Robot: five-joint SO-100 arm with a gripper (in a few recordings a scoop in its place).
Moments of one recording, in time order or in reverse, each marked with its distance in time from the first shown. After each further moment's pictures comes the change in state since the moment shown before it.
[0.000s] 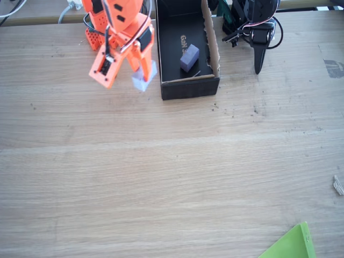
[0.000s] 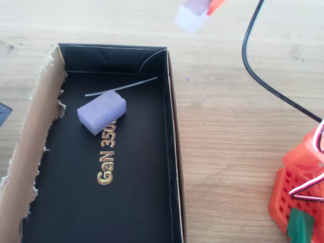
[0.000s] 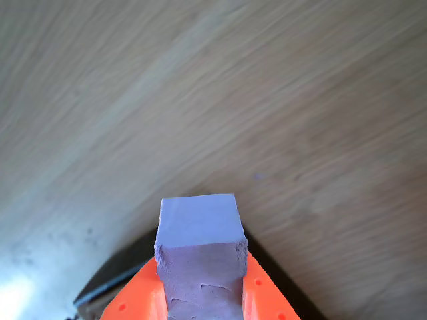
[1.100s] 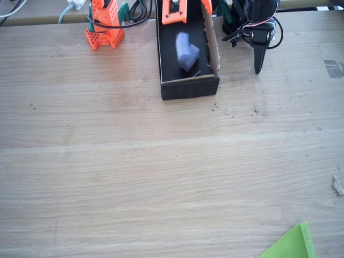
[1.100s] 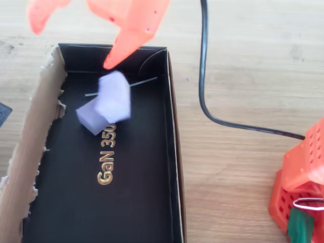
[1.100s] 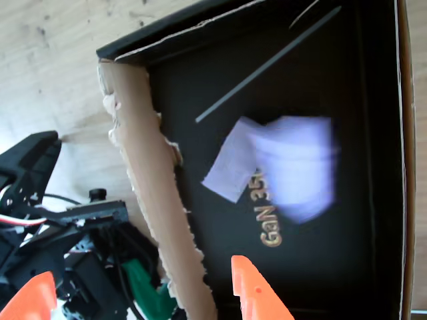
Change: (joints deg) arm -33.8 3.1 1.1 -5.4 -11.2
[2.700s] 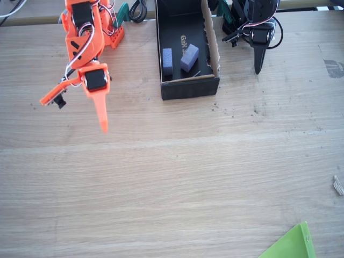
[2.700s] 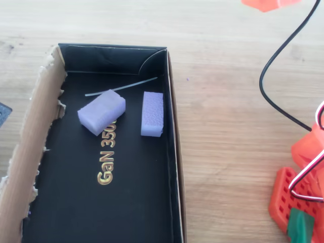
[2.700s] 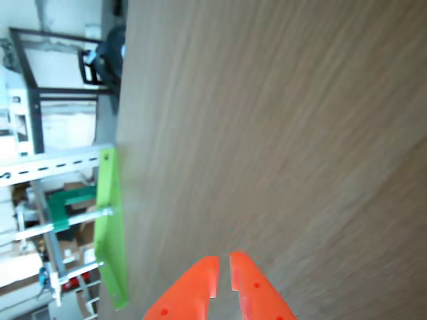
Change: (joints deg) arm 61.0 18.8 62.9 -75.1 5.4
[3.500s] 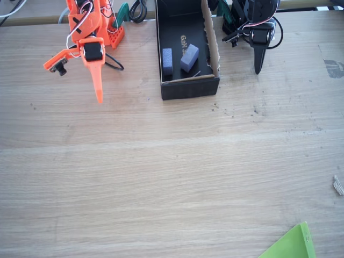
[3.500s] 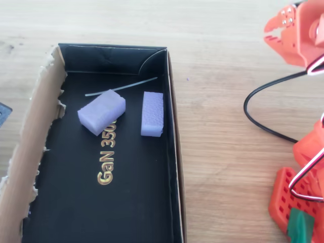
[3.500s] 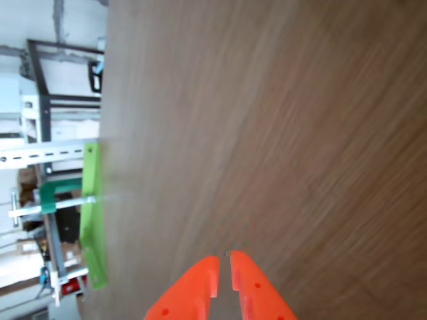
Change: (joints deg) arm 2.8 45.4 39.6 3.4 2.8
